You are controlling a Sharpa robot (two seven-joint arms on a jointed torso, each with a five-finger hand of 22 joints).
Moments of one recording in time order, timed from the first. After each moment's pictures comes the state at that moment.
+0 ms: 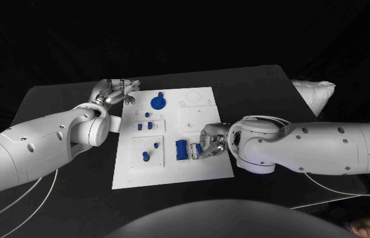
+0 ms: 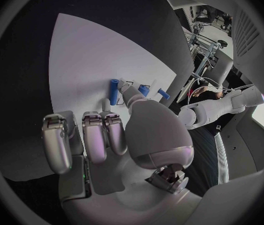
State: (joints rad) left arm 1.21 -0.65 -0.22 1.21 -0.18 -0.44 0.38; left_hand 1.39 0.05 -0.17 0.29 0.25 0.95 0.16 0.11 0.10 1.09 0.11 0.15 0.07 1.19 0.04 1.01 0.87 0.16 1.01 0.15 0.53 1.18; right arm 1.15 -0.94 -0.23 1.92 -1.26 -0.18 -0.68; right_hand 1.24 0.01 0.14 -0.06 0.30 0.52 0.16 0.43 0.84 1.47 0.08 1.57 1.31 1.46 0.02 1.57 1.31 0.01 1.47 0.13 1.57 1.31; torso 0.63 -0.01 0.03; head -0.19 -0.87
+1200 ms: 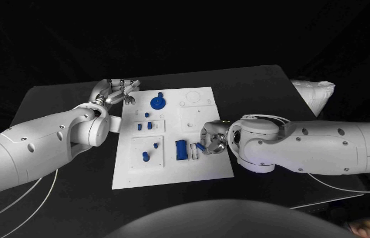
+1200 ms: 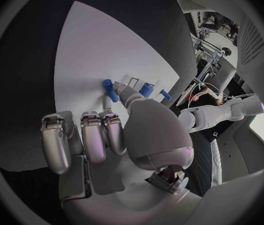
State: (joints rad) left arm 1.21 -0.65 -0.22 1.21 -0.18 -0.43 0.38; left_hand 1.38 0.05 -0.17 0.29 0.25 0.95 0.16 0.11 0.10 1.09 0.11 0.15 0.07 1.19 0.04 1.01 0.87 0.16 1.01 0.15 0.53 1.18; right arm 1.15 -0.94 -0.23 1.91 -1.34 -0.17 -0.68; right_hand 1.24 0.02 0.23 -0.06 0.36 0.66 0.18 0.37 0.69 1.47 0.11 1.57 1.31 1.46 0.04 1.57 1.31 0.01 1.47 0.15 1.57 1.31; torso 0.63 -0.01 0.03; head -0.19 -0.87
